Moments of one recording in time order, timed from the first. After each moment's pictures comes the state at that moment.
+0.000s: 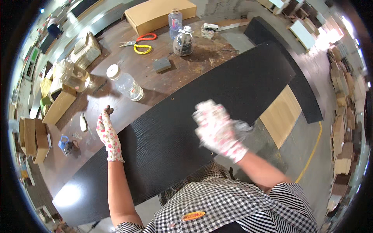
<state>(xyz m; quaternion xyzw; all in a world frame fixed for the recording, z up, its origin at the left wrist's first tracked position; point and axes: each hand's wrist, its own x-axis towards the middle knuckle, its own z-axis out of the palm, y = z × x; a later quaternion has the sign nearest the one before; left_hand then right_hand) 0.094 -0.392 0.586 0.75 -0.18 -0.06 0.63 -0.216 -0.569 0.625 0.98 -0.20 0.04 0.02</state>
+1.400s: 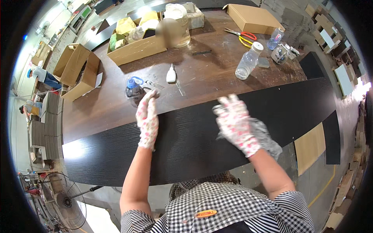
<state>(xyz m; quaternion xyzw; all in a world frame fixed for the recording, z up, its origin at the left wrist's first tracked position) 0.158 -0.159 0.617 0.74 -0.22 0.01 0.64 -0.032 -0.371 0.608 0.98 -0.11 0.14 -0.05</state>
